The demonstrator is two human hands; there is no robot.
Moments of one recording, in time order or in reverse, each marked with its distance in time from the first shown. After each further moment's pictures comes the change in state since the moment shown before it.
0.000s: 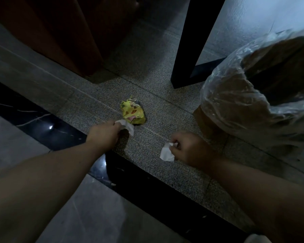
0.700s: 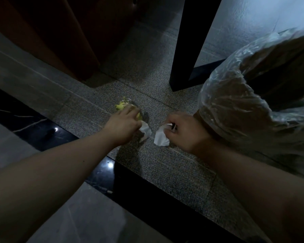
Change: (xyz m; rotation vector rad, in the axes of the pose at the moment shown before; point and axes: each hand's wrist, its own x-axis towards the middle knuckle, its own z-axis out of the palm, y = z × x) left_hand 0.038 0.044 -0.049 0.065 0.095 0.306; right_hand 0.044 -0.006 -0.029 0.017 0.089 0.075
